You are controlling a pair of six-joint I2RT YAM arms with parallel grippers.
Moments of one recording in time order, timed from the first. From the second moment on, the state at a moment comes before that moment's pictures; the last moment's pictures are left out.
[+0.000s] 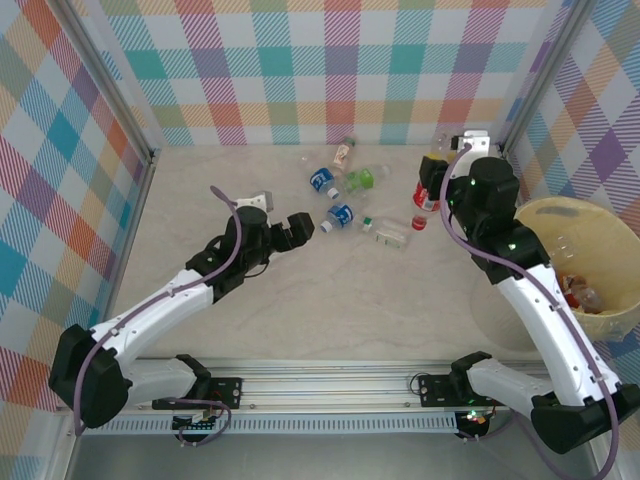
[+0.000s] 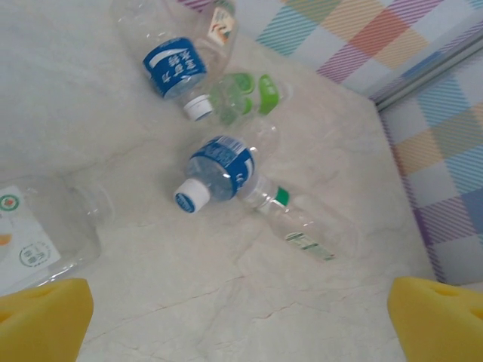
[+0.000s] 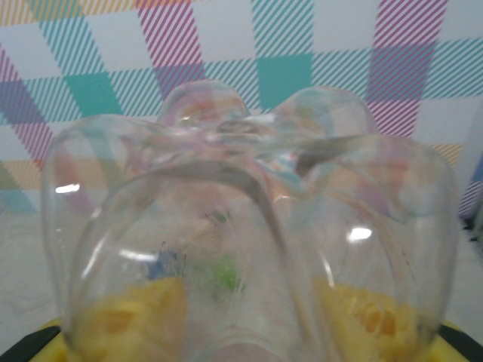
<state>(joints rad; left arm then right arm) -0.63 1.21 0.87 -0.15 -0.09 -0.74 0.39 1.04 1.28 -0.42 0.25 0.12</state>
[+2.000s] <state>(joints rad) -0.63 1.44 1.06 -0.27 -0.02 -0.76 -0.26 1.02 1.24 -0.89 0.60 0.07</state>
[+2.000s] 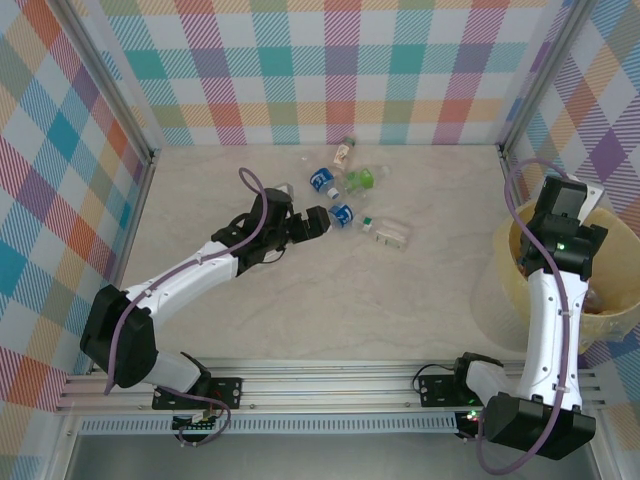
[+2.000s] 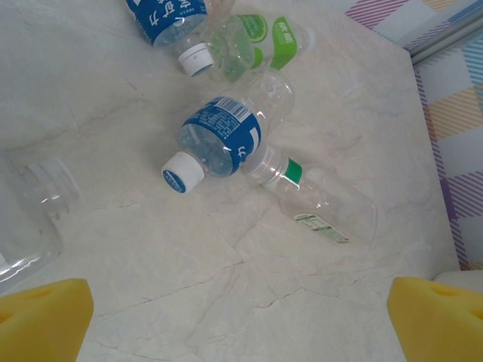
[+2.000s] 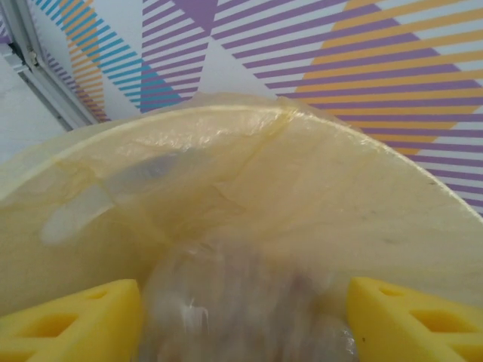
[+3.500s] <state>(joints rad) -0.51 1.63 1.33 -0.64 -0.33 -0.33 -0.13 0.87 1.15 -0.51 -0.44 0.36</state>
